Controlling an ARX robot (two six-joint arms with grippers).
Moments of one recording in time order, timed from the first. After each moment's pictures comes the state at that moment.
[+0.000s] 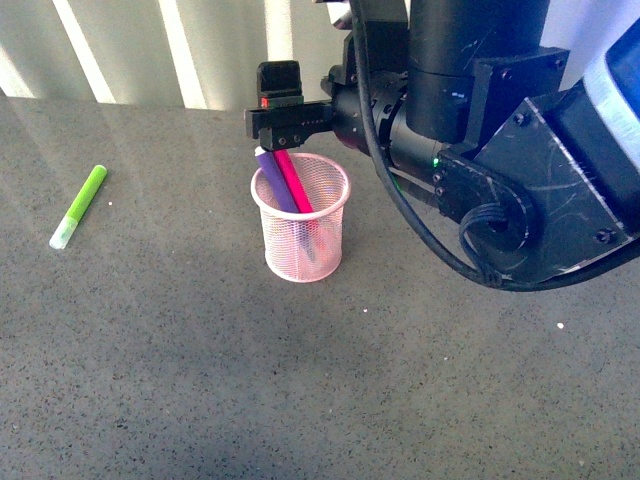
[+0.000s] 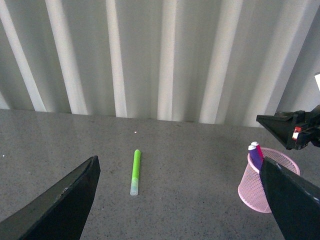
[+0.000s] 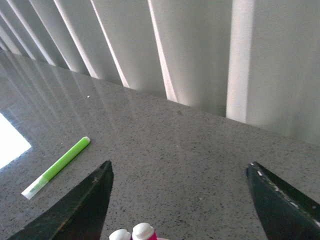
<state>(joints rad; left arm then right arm) 0.00 0.00 0.02 0.00 0.00 0.00 0.47 2.25 1.09 1.02 -0.18 0.17</state>
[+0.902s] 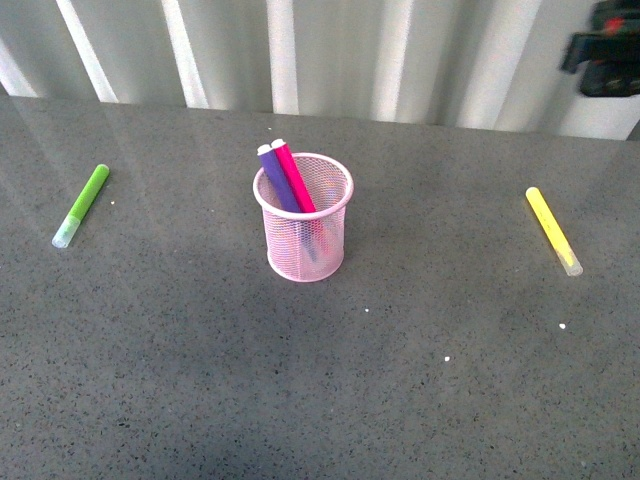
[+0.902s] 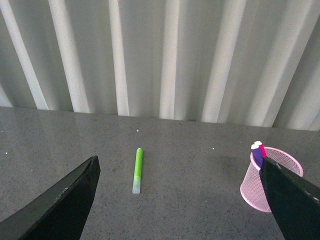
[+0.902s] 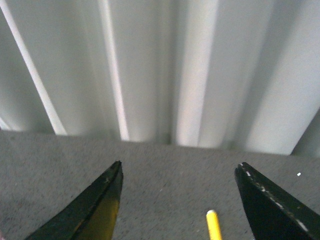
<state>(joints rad) 0.00 0.00 0.02 0.00 0.00 0.00 0.18 1.65 0.47 1.17 0.17 0.00</state>
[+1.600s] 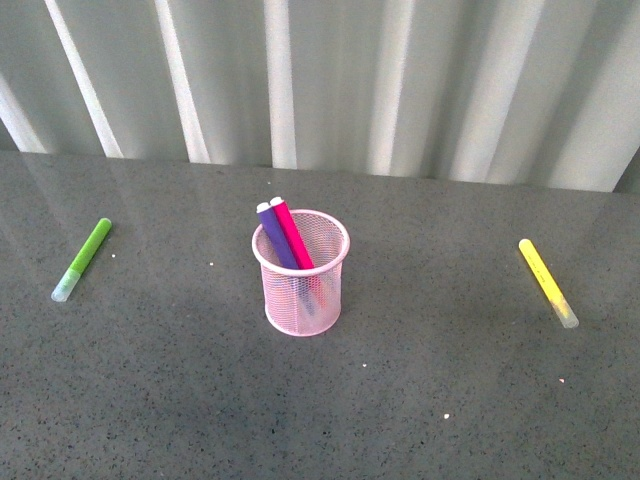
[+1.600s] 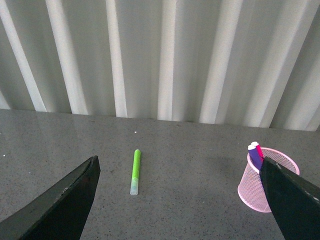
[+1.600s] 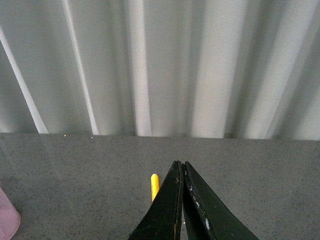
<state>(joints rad) 0.00 0.00 0.02 0.00 0.00 0.00 0.00 1.05 0.07 0.96 0.01 0.00</state>
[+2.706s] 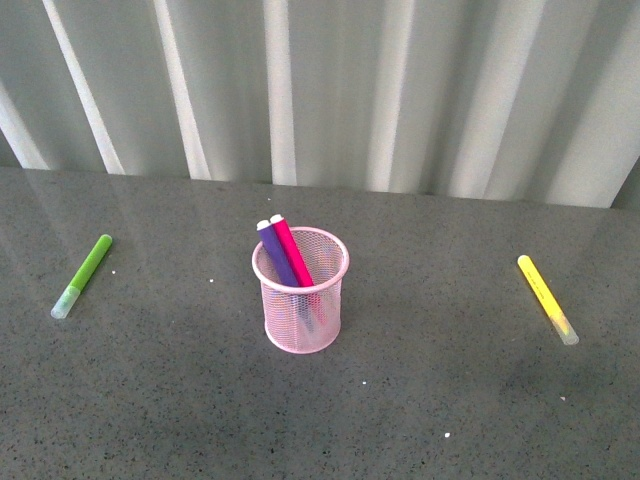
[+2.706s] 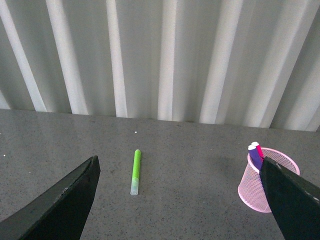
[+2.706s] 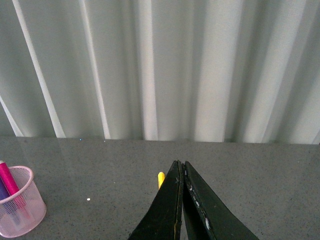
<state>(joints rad) 0.00 0.00 0.02 0.00 0.00 0.00 0.00 0.29 0.02 0.30 0.00 0.00</state>
